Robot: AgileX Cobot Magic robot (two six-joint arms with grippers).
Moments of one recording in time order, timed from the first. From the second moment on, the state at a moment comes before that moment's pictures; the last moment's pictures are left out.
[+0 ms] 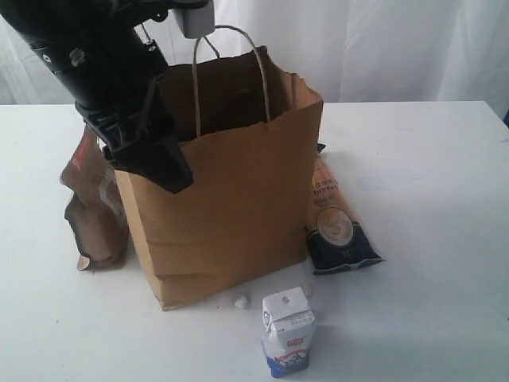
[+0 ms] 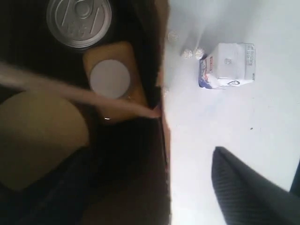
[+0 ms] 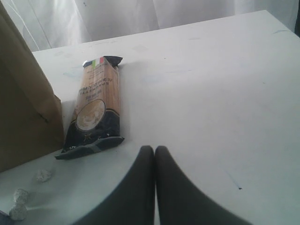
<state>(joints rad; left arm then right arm) -0.64 1.53 -1.57 -0.25 1.32 0.67 0.09 0.01 0.00 0.14 0.36 0.04</state>
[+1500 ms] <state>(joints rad) -0.64 0.70 -0.89 0.17 0.93 -0.14 0.09 0.01 0.00 0.14 0.36 0.04</state>
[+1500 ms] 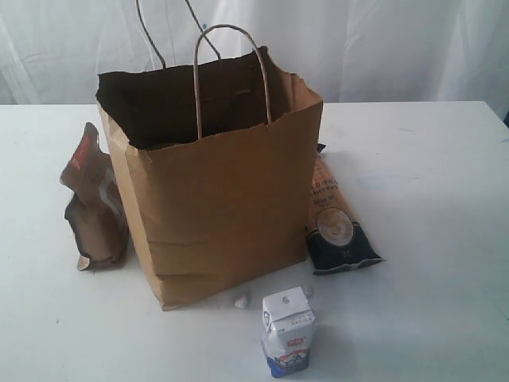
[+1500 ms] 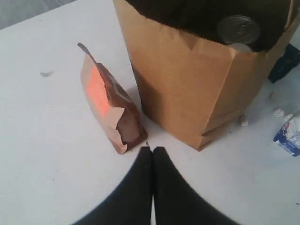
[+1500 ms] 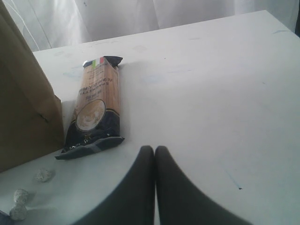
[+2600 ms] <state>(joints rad) -0.64 0.48 -0.51 0.42 0.82 -0.56 0.09 0.01 0.00 0.14 0.36 0.04</state>
